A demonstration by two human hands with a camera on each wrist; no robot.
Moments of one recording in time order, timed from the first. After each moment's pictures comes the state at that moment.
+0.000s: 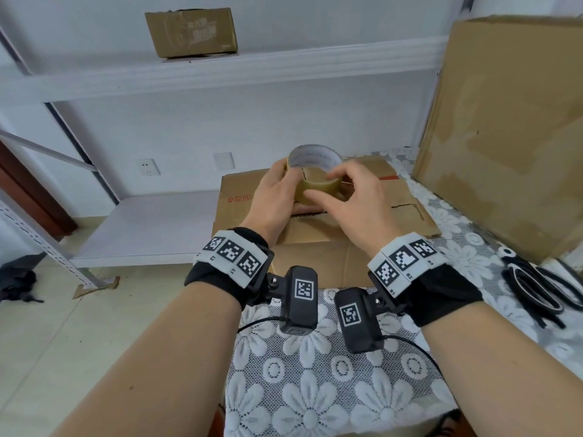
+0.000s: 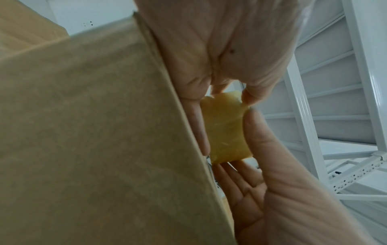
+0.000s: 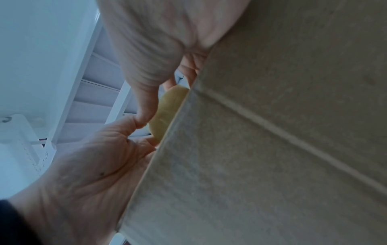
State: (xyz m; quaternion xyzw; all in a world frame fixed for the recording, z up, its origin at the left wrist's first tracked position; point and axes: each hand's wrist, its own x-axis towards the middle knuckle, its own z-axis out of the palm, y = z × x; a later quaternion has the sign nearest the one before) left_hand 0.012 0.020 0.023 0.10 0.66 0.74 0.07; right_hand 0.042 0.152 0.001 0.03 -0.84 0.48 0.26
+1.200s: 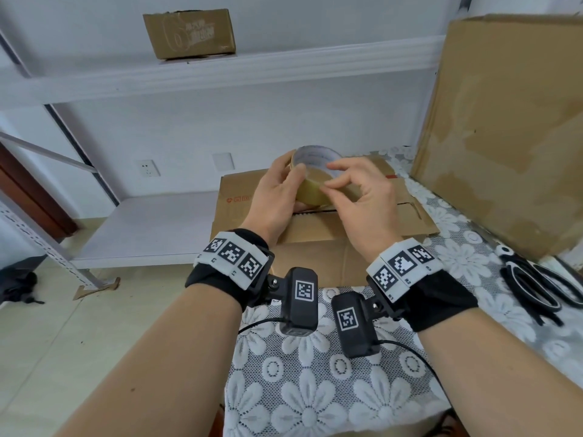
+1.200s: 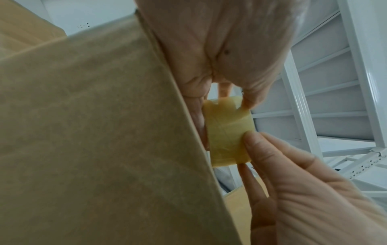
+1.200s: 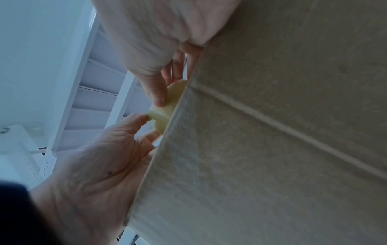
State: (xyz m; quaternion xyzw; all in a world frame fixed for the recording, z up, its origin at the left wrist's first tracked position) left_hand 0.009 0.022 0.018 0.12 0.71 0.69 0.02; right_hand 0.049 0.154 -0.005 0.07 -0.78 0.49 0.38
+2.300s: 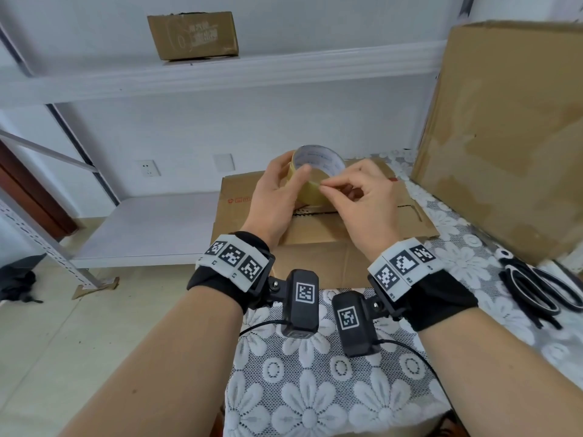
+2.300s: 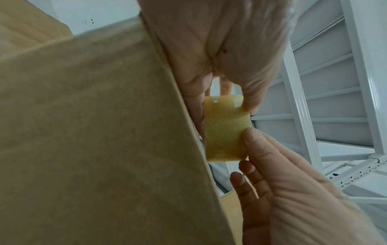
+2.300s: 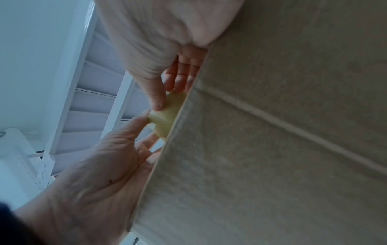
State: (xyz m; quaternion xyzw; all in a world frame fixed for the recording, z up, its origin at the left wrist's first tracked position) left_hand -0.003 0.017 0.003 0.13 0.71 0.69 -0.02; right_hand 0.047 0.149 0.001 0.05 -0.77 0.53 0.35
